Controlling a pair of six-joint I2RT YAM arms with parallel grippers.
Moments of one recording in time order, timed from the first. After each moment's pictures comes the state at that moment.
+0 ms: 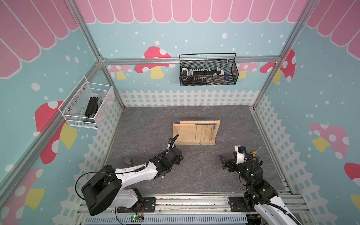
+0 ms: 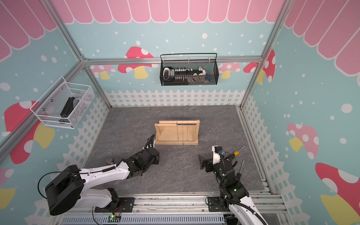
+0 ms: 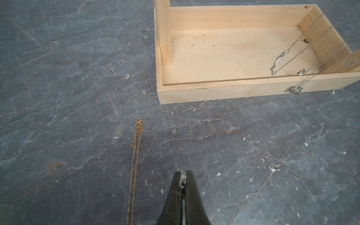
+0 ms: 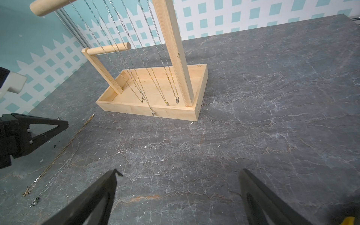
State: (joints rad) left arm -0.84 1.36 0.58 -0.04 -0.48 -0.53; right arm 0.43 0.30 0.18 -0.22 0.01 0.29
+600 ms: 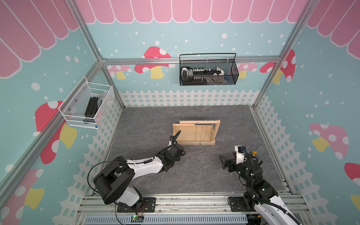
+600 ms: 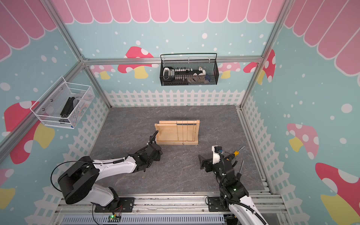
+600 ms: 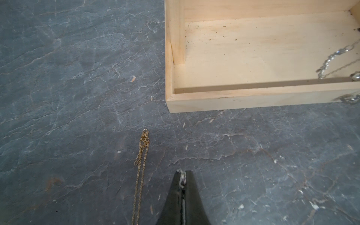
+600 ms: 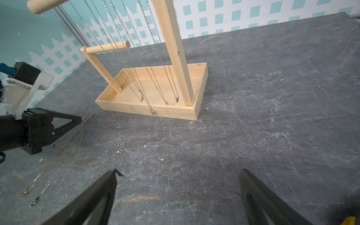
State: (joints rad) left arm -0.77 1.52 0.66 -0.03 -0.49 -0.50; right arm 0.43 0.31 0.18 -0.22 0.01 0.29
